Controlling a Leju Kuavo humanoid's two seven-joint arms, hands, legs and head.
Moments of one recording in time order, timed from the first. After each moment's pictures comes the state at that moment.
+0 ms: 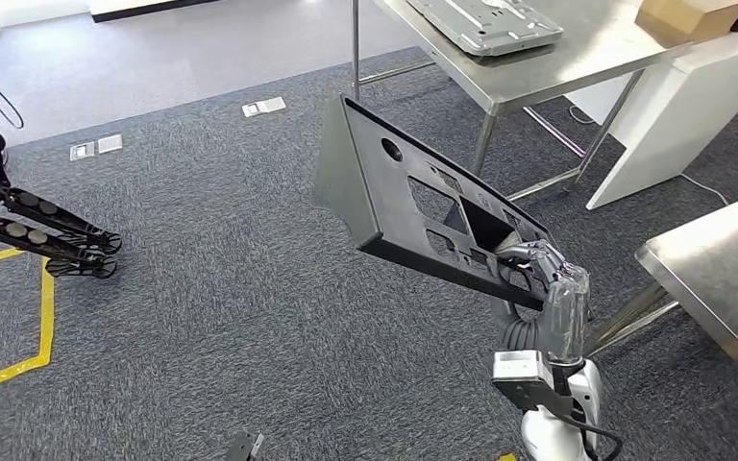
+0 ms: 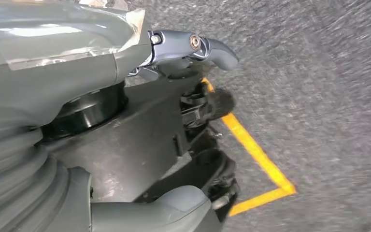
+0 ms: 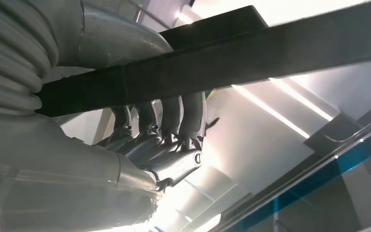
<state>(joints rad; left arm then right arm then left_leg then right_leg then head) -0.10 -0.15 -0.28 -0.24 0.43 0.00 -0.22 -0.07 -0.04 0.57 -1.64 0.64 -0.50 -0.47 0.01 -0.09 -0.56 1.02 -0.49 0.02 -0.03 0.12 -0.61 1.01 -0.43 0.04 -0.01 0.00</state>
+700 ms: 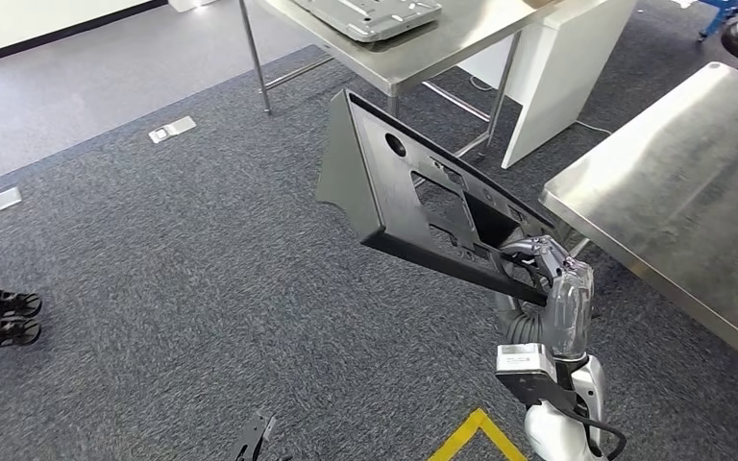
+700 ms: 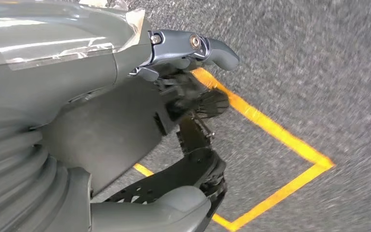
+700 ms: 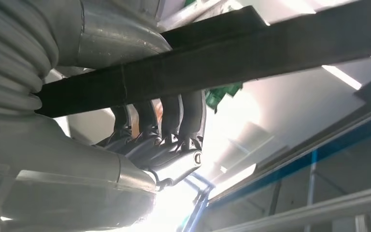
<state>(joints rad) -0.15 -0.16 -0.30 -0.24 0.43 0.02 -0.14 -0.09 -0.05 0.57 -1.64 0.65 -0.50 -0.46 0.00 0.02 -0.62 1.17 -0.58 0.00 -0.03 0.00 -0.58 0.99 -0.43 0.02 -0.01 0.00</state>
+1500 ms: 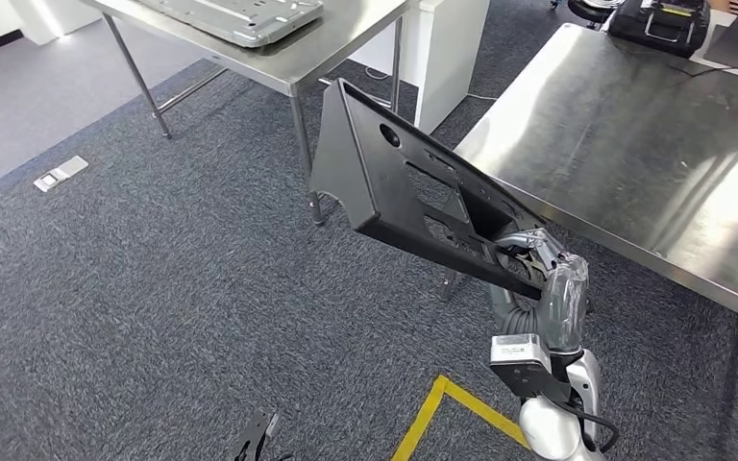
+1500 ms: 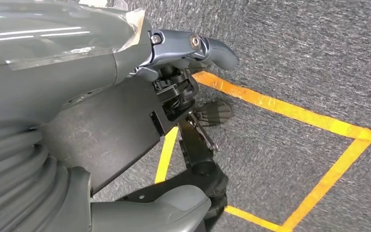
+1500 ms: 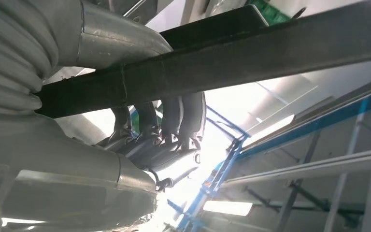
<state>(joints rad) -0.16 -0.18 -0.30 -0.25 0.43 0.04 -0.13 -0.12 -0.03 0.58 -1.62 0.66 -0.48 -0.43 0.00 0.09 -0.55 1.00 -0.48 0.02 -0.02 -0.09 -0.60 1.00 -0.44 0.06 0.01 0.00</state>
